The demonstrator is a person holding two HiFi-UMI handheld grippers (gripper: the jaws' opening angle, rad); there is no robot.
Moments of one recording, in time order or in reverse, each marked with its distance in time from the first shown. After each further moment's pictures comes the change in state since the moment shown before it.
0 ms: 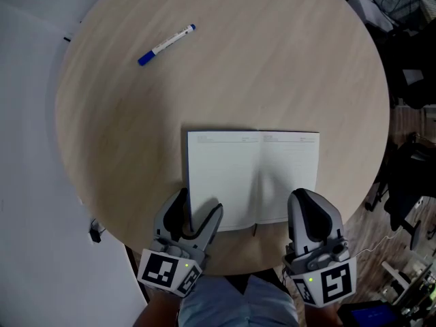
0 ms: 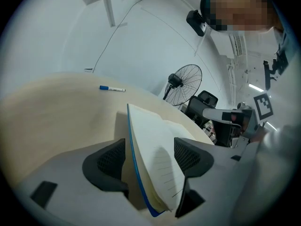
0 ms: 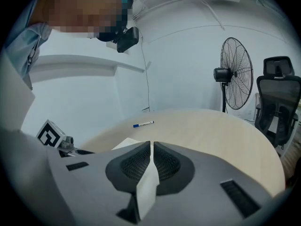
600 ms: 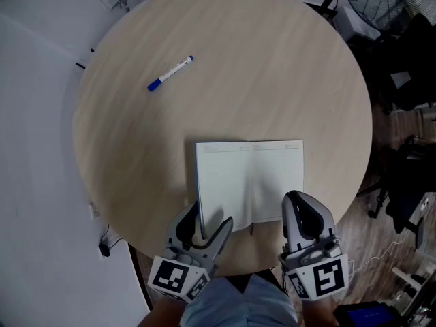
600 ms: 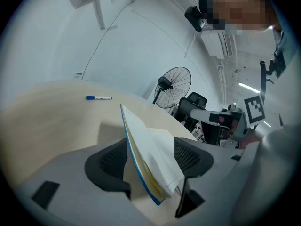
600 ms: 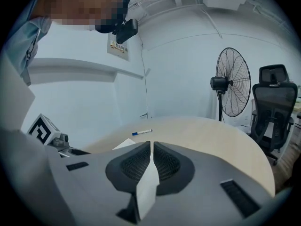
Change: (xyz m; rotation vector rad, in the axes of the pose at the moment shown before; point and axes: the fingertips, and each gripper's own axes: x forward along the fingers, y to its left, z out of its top) left arm -0.033 -0.060 0.030 0.051 -0.009 -0.090; right arm -0.038 0.006 0.036 -0.011 -0.061 -0.037
